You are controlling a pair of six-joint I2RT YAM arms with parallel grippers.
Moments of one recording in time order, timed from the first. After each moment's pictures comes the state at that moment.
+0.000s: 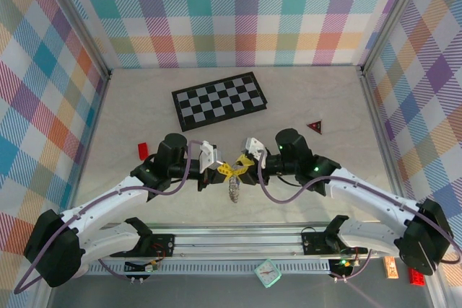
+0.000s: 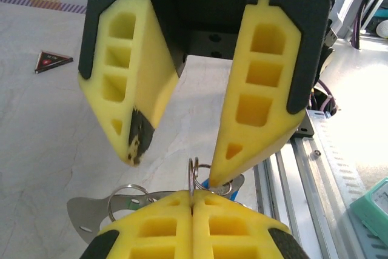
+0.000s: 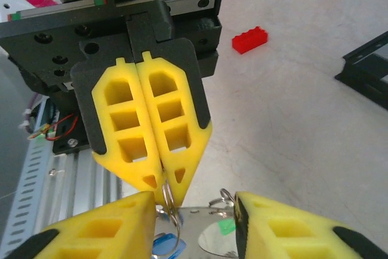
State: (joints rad) left arm -0.66 1.04 0.59 0.02 0.79 0.25; right arm 0.81 1.06 0.71 -0.13 -0.54 -0.16
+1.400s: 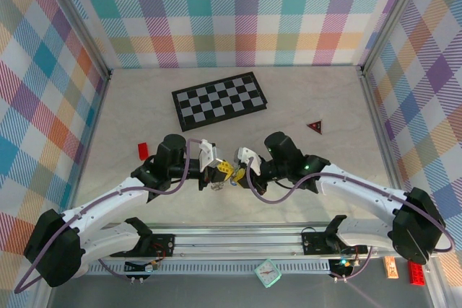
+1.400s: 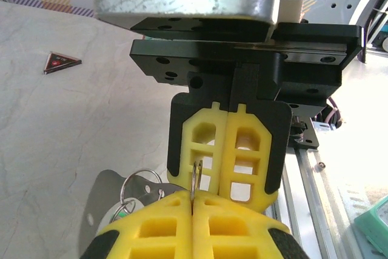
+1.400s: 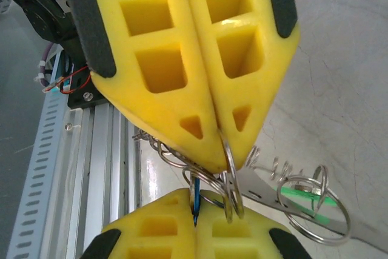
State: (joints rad) left arm -0.66 1.04 0.57 0.08 0.77 0.18; right arm 0.85 1.17 0.74 -0.24 -0.58 -0.22
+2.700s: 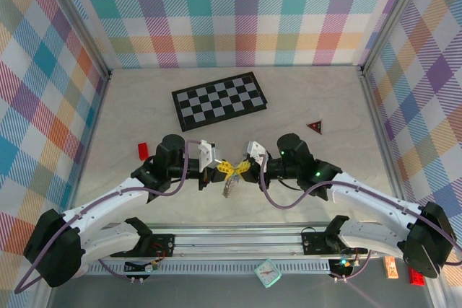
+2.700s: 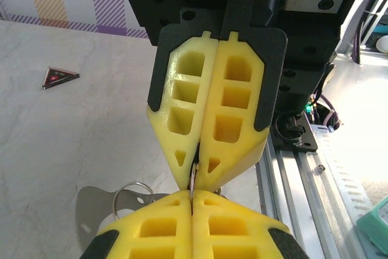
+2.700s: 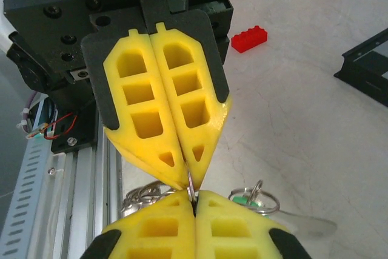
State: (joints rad) left arm -0.66 1.04 0.55 0.13 0.80 0.20; right arm 0.84 1.05 0.67 -0.09 -0.53 -0.13
